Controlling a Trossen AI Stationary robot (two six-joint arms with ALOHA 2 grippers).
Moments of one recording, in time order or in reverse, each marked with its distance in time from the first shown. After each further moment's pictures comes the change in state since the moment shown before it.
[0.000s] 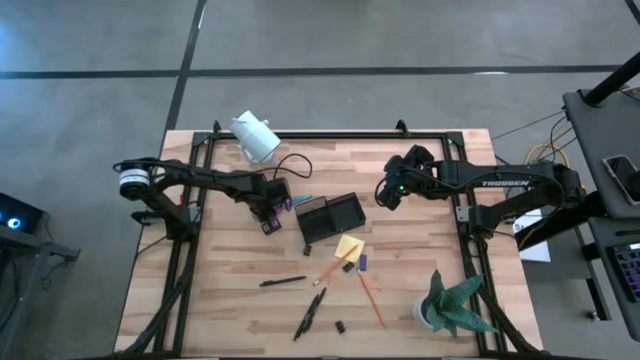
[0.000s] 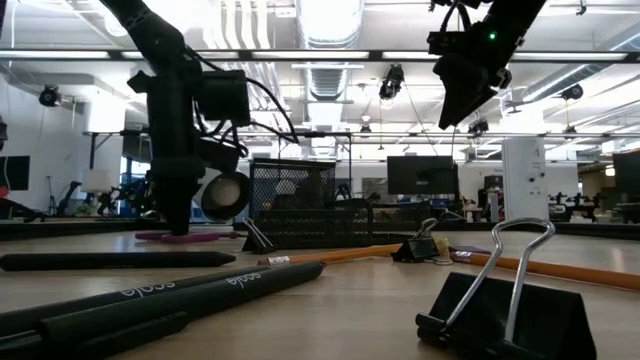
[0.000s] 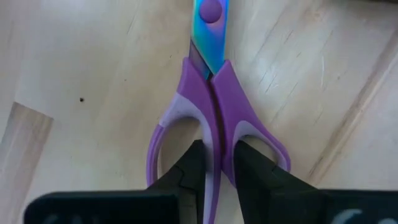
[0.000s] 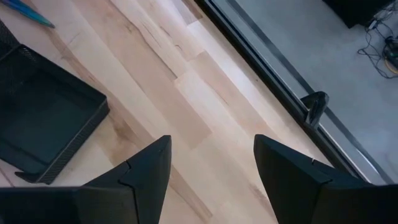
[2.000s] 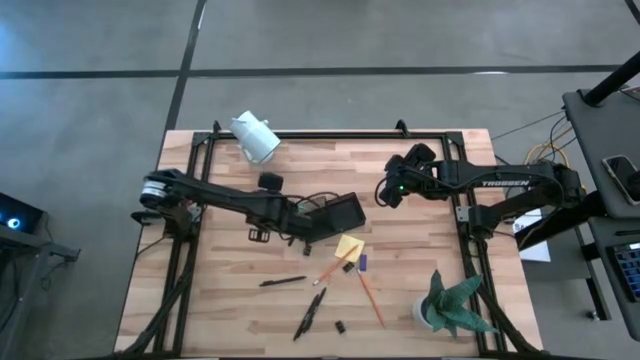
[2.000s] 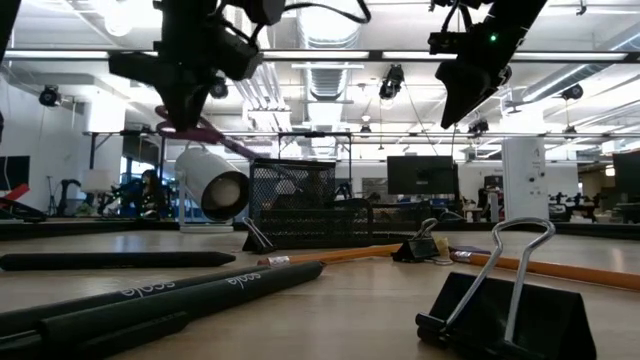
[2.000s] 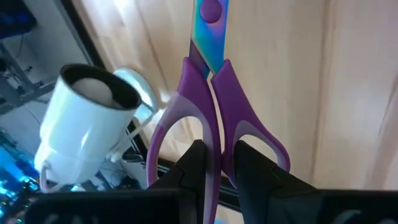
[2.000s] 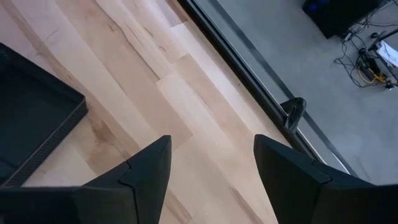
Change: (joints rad) left arm -0.377 0.176 0.687 -0.954 -0.475 0.158; right arm -0.001 -0.001 0.000 -0.010 0.063 -0.044
